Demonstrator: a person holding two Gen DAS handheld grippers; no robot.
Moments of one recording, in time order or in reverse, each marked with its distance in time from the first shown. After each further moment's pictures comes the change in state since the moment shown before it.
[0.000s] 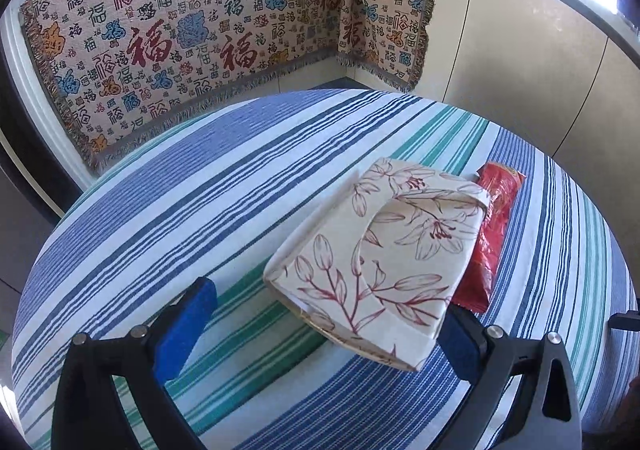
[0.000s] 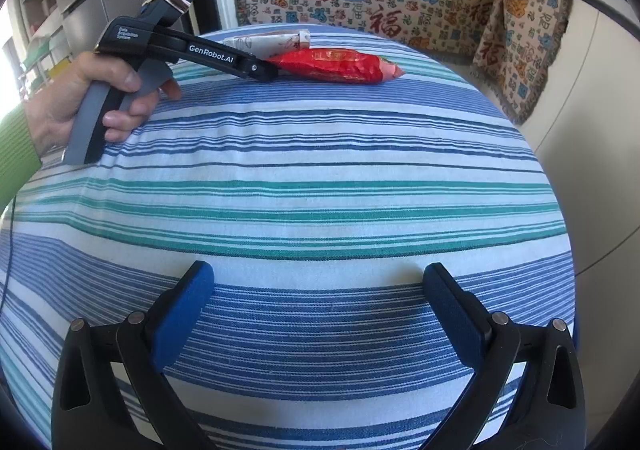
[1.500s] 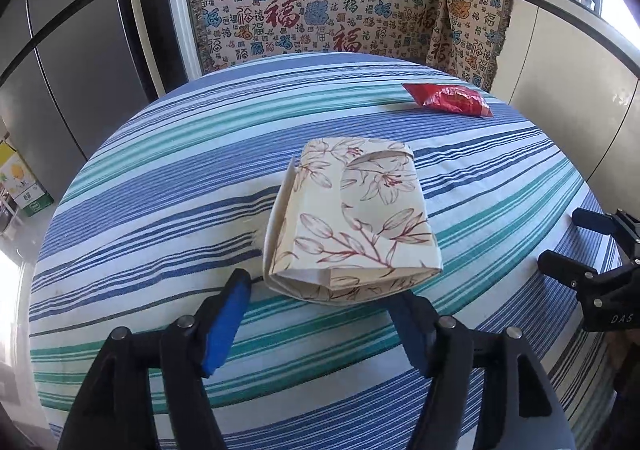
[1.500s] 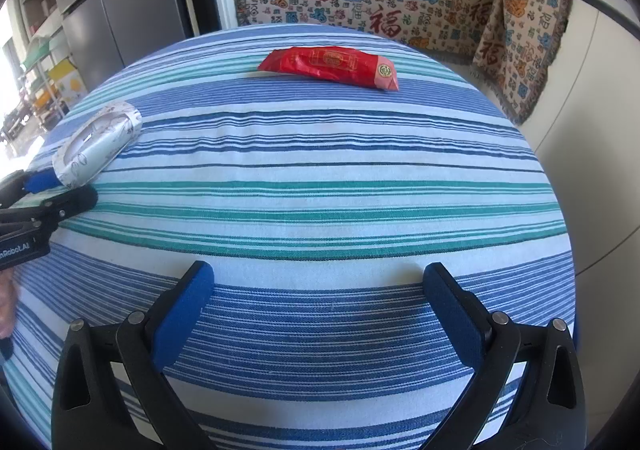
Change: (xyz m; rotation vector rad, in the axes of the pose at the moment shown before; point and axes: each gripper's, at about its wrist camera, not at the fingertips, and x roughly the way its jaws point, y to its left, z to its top) left arm -0.142 -0.039 -0.179 -0.328 -0.032 0.244; right arm 0.000 -0.001 -0.001 0.001 -0.001 0.003
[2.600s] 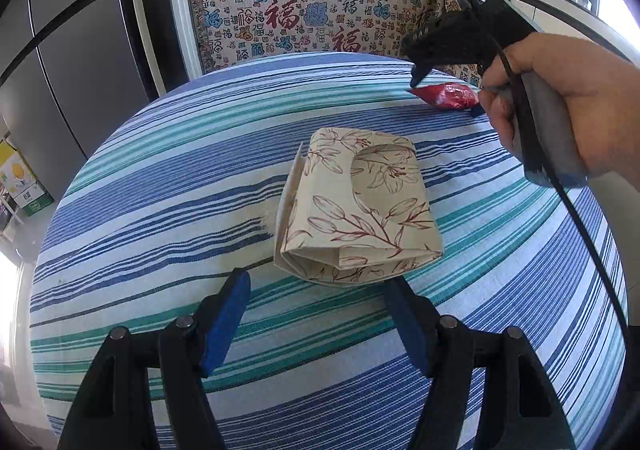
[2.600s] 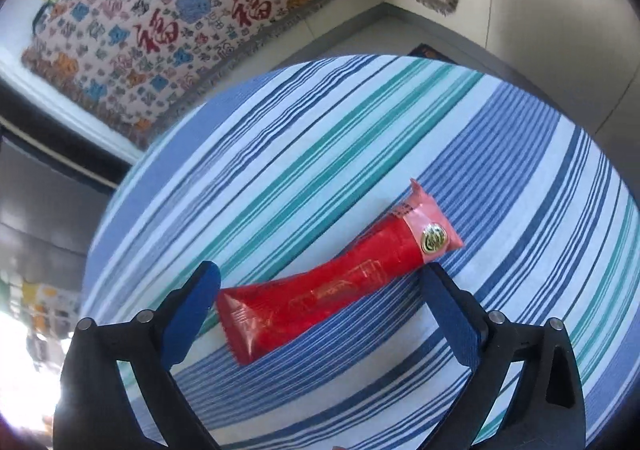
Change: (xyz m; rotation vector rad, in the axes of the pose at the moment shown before) left arm -0.006 0.005 -0.011 0.000 -0.009 -0.005; right arm 0.103 -0.042 0.169 0.654 0.140 -0.076
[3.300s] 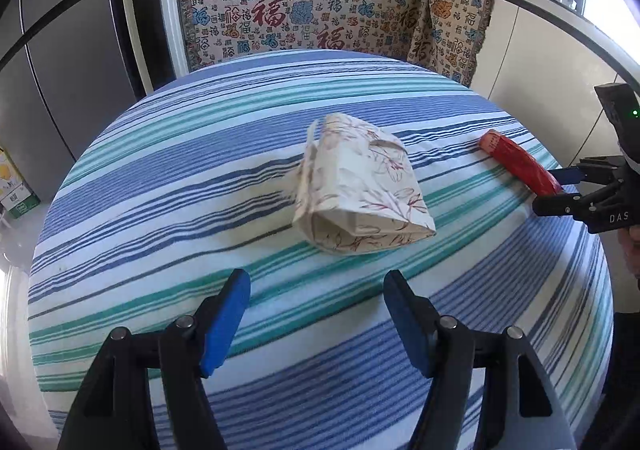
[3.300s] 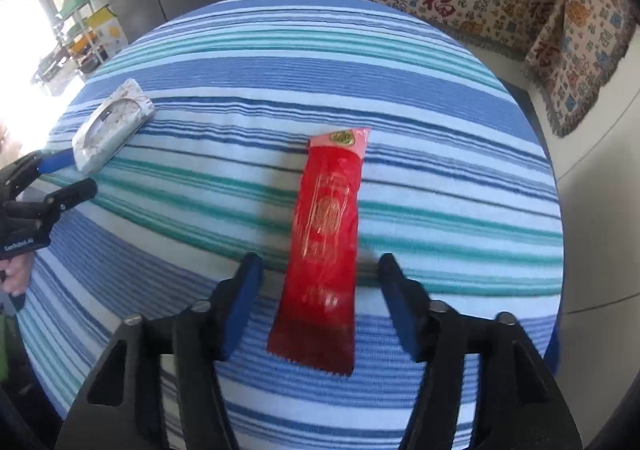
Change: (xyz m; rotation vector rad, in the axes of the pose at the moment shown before) left arm -0.020 0.013 -0.015 0.016 0.004 -0.083; right arm -0.073 -0.091 -0.119 -0.816 0.072 0.144
